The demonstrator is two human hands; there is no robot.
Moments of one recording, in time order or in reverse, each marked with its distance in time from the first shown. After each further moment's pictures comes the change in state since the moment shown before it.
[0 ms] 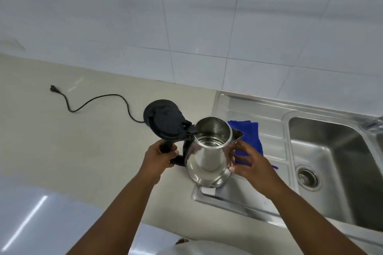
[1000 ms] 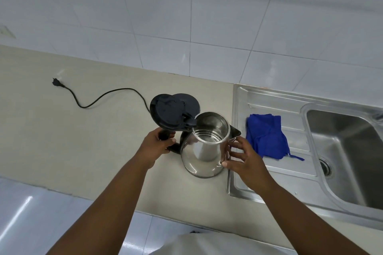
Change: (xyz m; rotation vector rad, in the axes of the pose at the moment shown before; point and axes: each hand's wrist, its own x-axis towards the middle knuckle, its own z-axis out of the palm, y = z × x) left_hand 0.062 0.003 -0.122 0.101 -0.156 -0.021; right_hand 0.018 -0.021 0.138 0.015 0.107 0.035
